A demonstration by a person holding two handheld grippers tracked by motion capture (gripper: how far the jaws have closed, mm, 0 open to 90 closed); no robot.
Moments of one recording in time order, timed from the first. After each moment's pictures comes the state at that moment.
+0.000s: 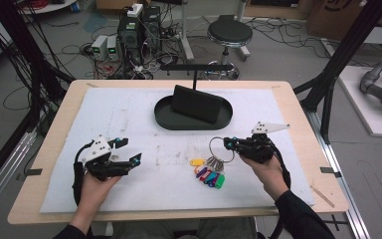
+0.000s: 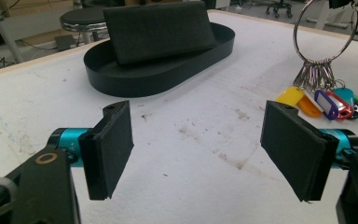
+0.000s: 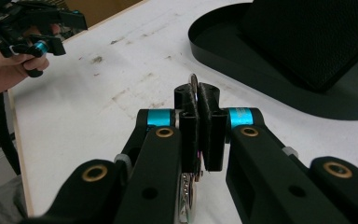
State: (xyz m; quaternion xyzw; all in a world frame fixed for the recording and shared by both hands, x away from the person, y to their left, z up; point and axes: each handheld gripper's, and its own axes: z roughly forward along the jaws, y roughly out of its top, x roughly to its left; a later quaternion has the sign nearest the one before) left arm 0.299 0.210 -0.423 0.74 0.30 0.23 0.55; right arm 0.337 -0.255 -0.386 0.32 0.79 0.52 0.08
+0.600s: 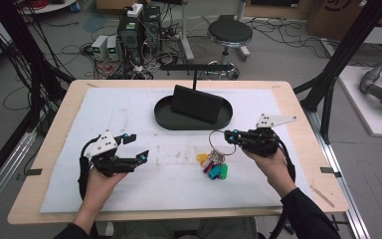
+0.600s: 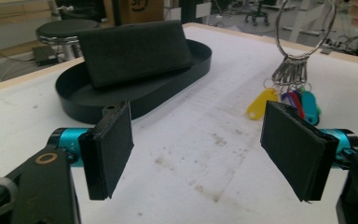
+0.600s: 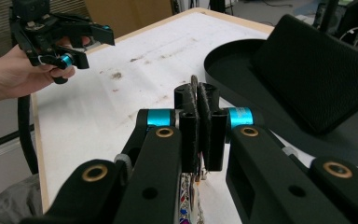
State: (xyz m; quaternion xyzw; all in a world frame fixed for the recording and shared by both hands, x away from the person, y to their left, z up) left arm 0.306 0.189 -0.406 0.75 0.27 0.20 0.57; right arm 0.338 -0.257 -0.356 0.27 0.79 0.54 0.09
